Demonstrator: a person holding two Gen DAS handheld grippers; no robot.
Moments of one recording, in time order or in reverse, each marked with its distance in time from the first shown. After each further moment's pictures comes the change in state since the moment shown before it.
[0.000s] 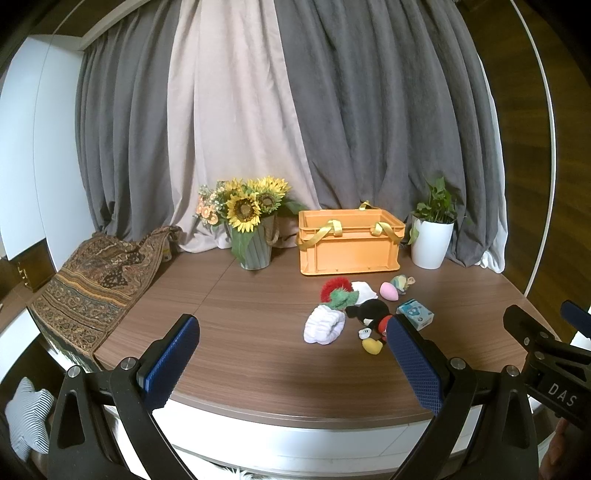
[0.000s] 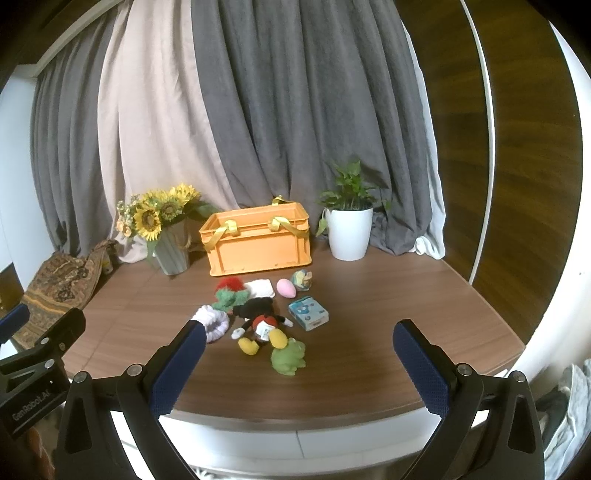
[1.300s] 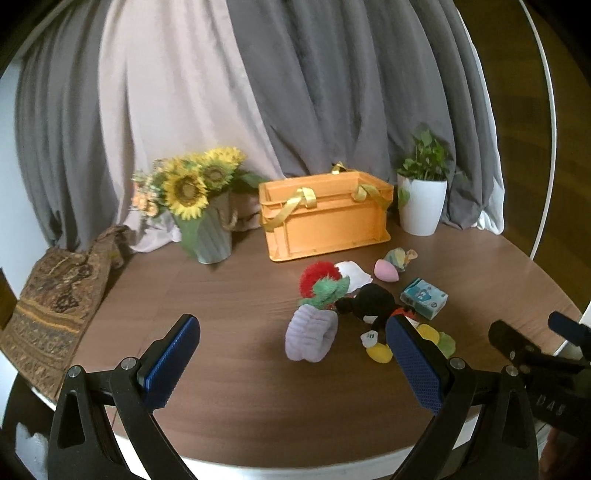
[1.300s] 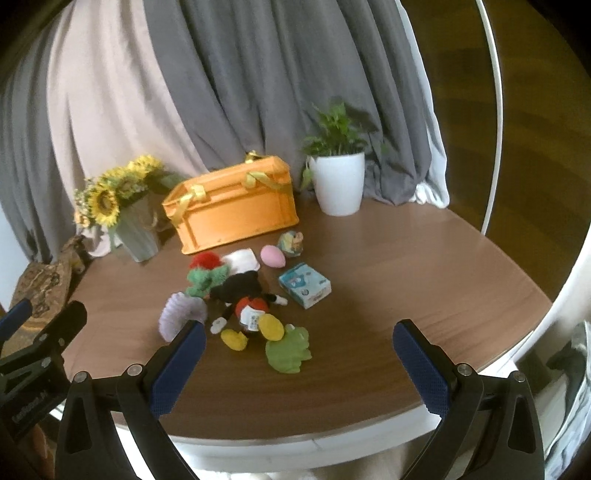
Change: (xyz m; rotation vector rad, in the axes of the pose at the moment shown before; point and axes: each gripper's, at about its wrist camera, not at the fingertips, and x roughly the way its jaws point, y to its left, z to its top) left arm 0.140 -0.014 0.002 0.132 0.096 -0.131; right arm 0.114 0.007 -0.018 0.134 0.177 -0.063
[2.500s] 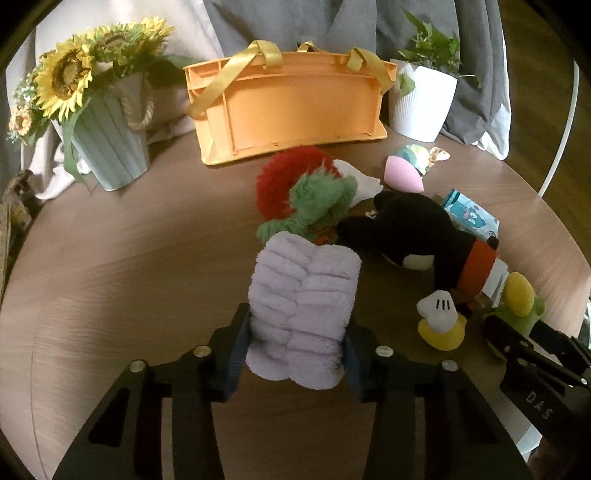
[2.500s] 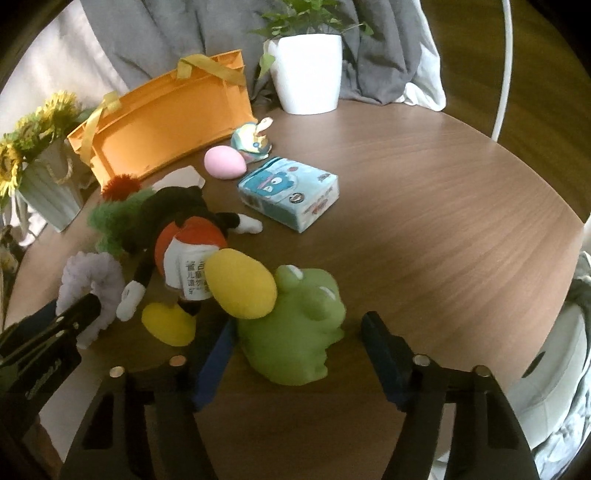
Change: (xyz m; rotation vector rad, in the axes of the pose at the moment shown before) left arm 0.189 0.005 -0.044 0.056 0.322 -0.220; right arm 0.148 0.019 -0.046 0.128 0.239 -0.158
